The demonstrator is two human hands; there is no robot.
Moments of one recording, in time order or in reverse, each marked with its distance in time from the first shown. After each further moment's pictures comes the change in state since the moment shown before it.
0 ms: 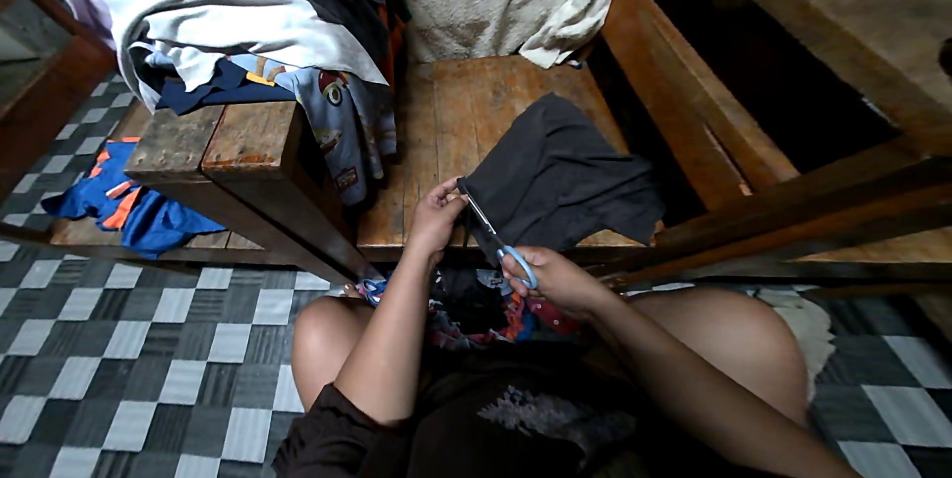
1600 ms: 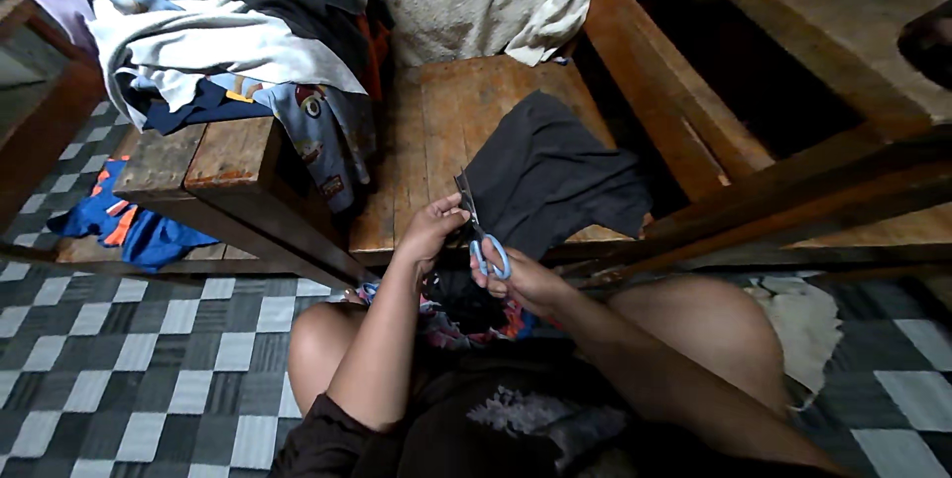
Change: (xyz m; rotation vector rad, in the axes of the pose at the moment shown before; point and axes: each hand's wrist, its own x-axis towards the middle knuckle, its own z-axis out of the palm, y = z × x) left_hand -0.005 -0.002 0.002 0.001 -0.197 -0.084; right_hand 0.011 0.004 0.017 0.244 -0.096 -0.050
